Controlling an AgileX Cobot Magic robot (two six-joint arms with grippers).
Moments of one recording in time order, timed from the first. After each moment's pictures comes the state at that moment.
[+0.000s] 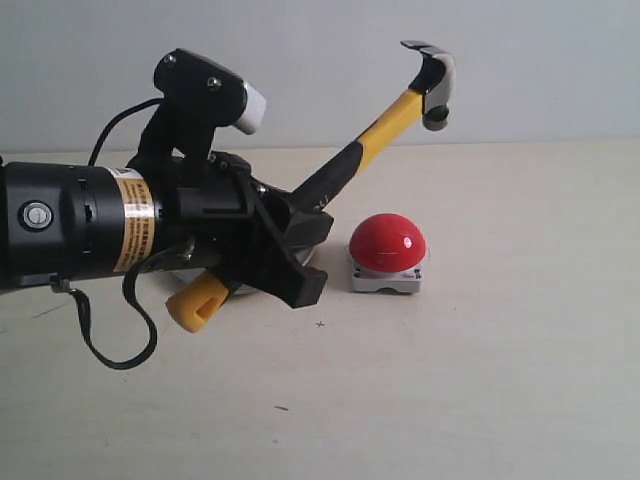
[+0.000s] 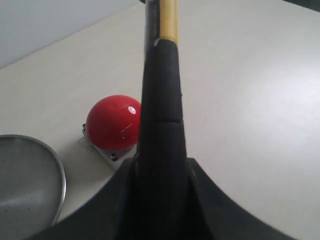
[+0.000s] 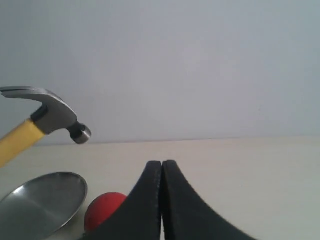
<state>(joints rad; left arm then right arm) -0.79 1.45 -0.80 0.96 -0.13 -0.94 0.00 0.49 -0.32 1.12 0.07 -0.97</state>
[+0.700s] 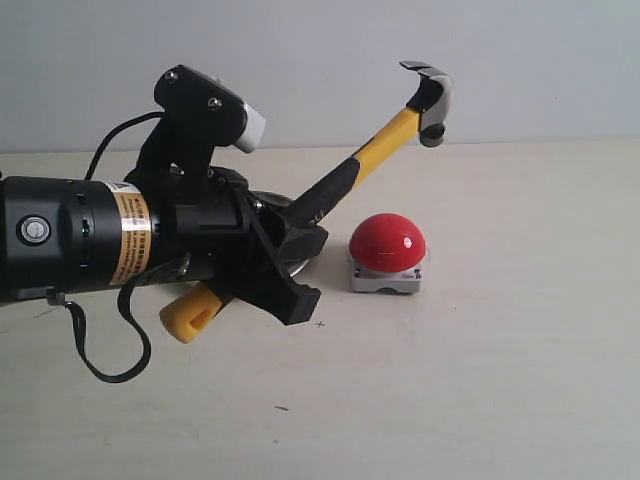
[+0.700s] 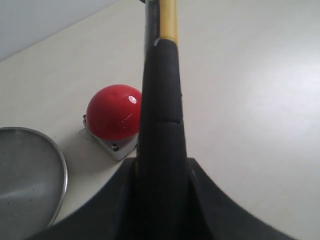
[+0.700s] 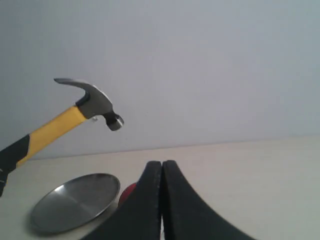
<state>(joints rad) -0.79 1.45 -0.78 0.96 -0.13 -0.92 0.00 0.07 -0.06 1.18 0.14 -0.95</state>
